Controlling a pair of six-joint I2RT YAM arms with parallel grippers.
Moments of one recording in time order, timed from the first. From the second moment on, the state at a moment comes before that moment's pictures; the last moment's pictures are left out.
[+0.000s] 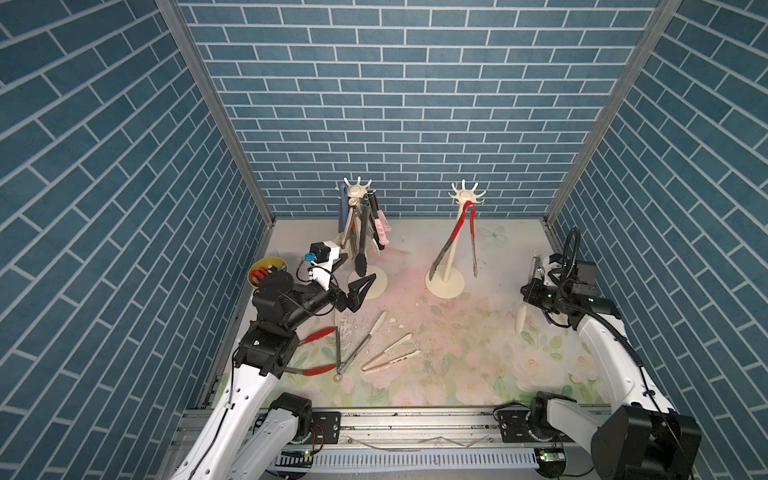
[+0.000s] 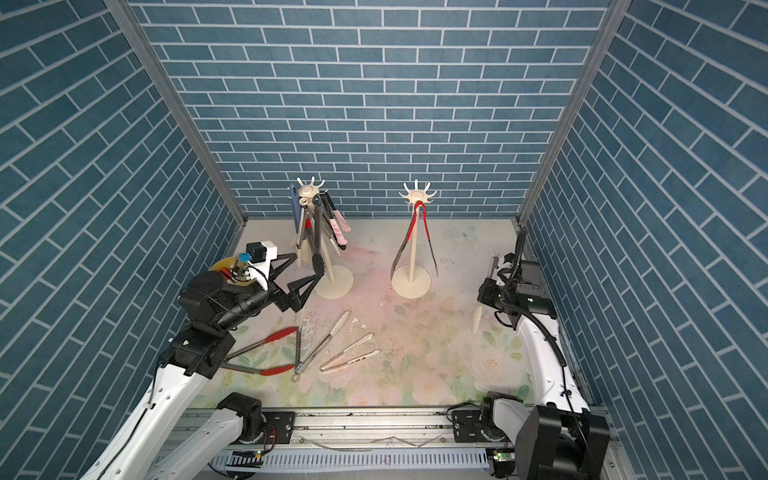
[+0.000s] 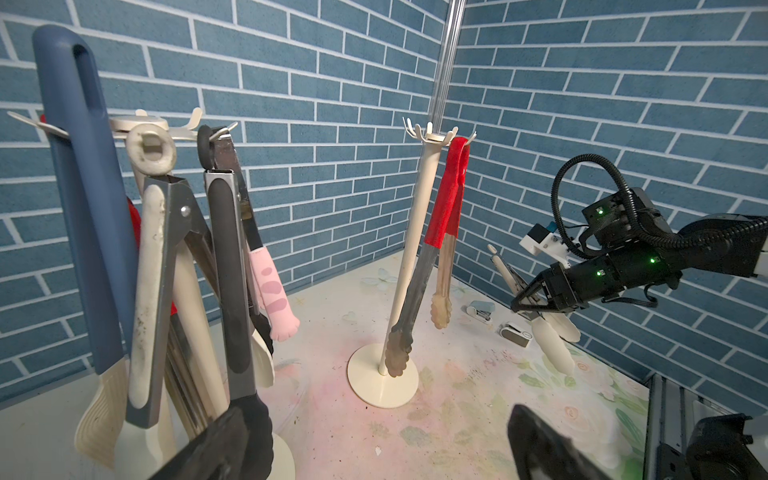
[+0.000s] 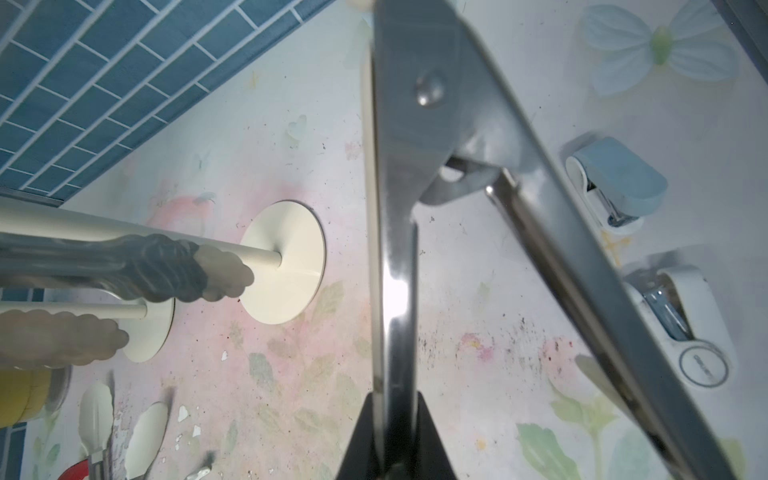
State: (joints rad) left arm -0.29 0.75 0.80 -0.11 0.51 -0.10; right arm -0.12 1.11 0.86 -0.58 -0.35 0.26
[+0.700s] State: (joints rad) left arm -0.29 0.75 0.80 -0.11 0.51 -0.10; right arm -0.21 1.29 1.01 -0.40 -0.64 0.26
